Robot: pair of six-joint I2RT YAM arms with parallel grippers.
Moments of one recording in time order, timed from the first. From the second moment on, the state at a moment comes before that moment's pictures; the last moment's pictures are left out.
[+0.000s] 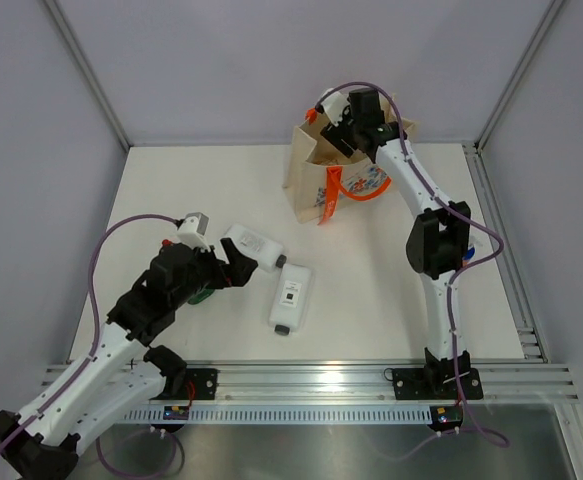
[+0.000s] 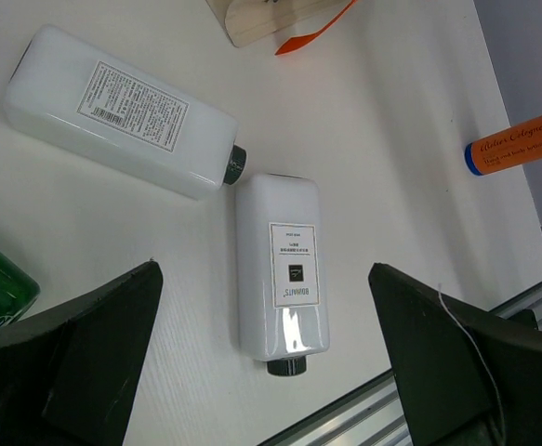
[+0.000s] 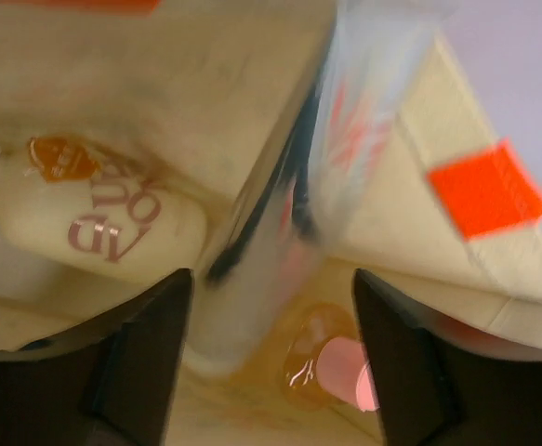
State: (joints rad) left arm -0.59 0.67 0.65 -0.41 -0.03 -0.60; right arm 0.34 2.27 2.28 -0.55 0.07 -0.69
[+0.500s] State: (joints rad) left arm -0.59 0.90 0.61 -0.37 -0.13 -1.01; right arm 0.27 1.92 2.18 -0.69 -0.25 -0.45
